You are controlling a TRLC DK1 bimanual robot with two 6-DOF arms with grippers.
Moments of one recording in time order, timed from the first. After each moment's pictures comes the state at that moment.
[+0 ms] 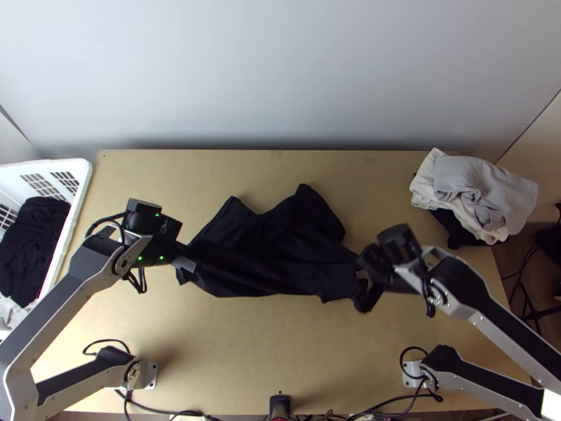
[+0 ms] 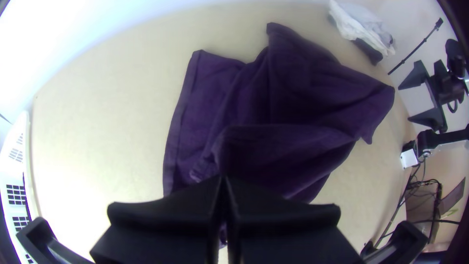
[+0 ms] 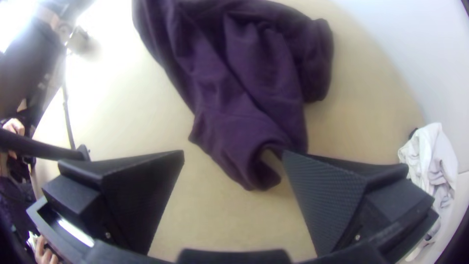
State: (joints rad) left arm -0.32 1.16 0.99 -0.79 0.14 0.07; right arm 0.66 1.07 0.92 -0.89 -0.12 -0.22
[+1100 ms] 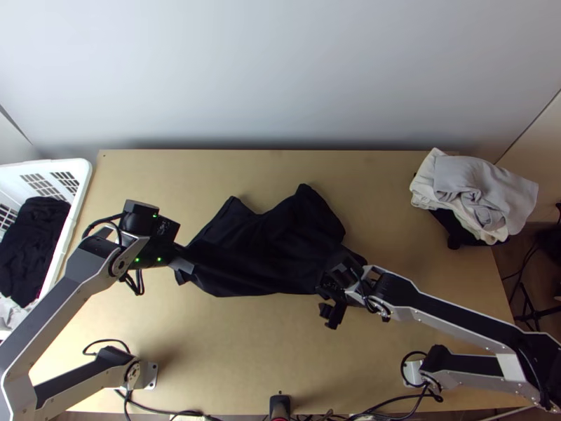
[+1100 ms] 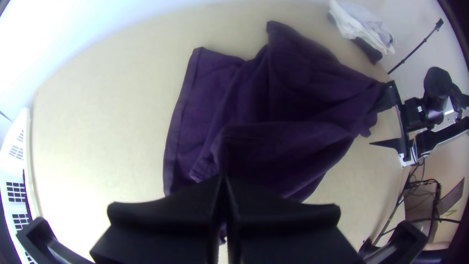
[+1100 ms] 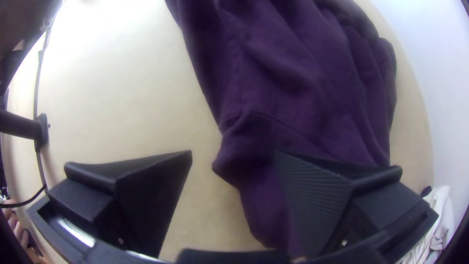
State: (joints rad) left arm -0.31 1.15 0.99 -0.82 0.15 0.07; right arm 0.89 1.34 0.73 -0.48 -0.01 -0.29
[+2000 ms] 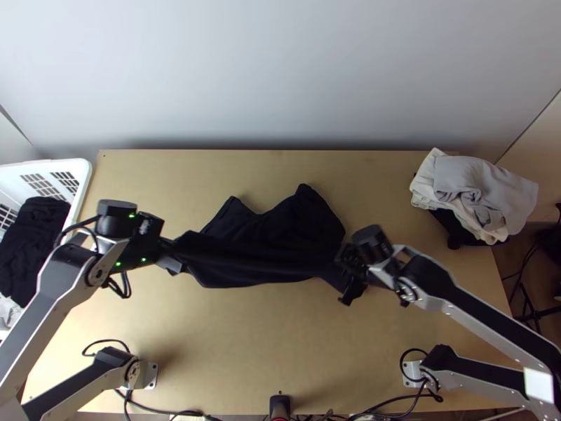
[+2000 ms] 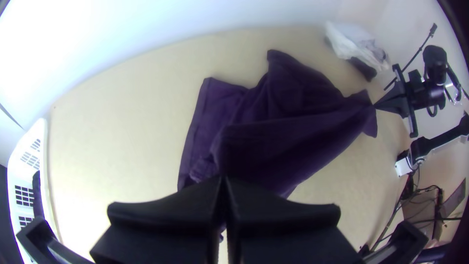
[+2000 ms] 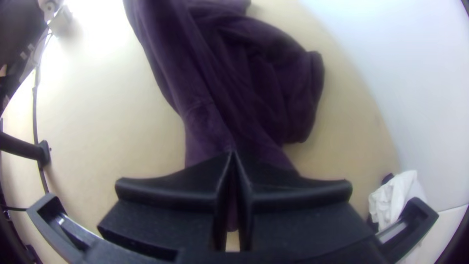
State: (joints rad) left arm -0.26 1.04 1.04 -0.86 0.15 0.09; right arm 0.73 1.20 0.90 -0.65 0.03 -0.35
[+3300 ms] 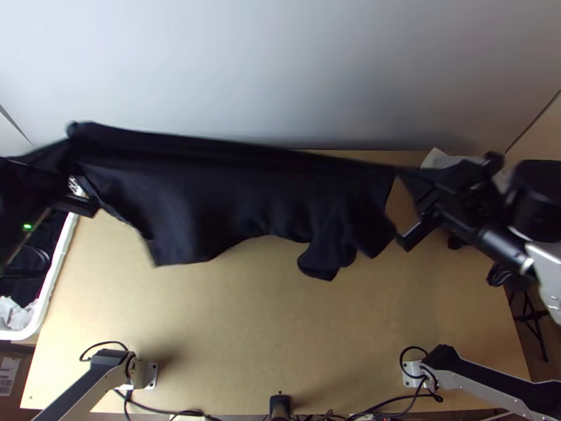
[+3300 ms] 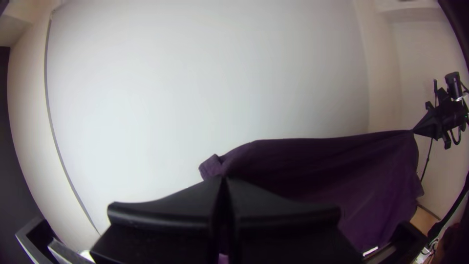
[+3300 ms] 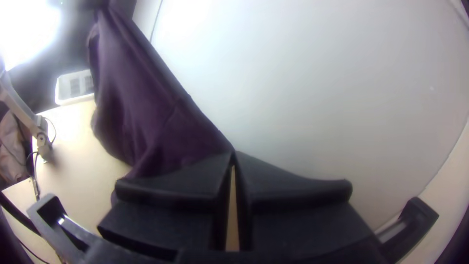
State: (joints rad) left arm -0.04 0.95 1.67 -0.70 0.07 0.16; right arm 0.63 1.13 1.78 -0.94 0.15 -0.35
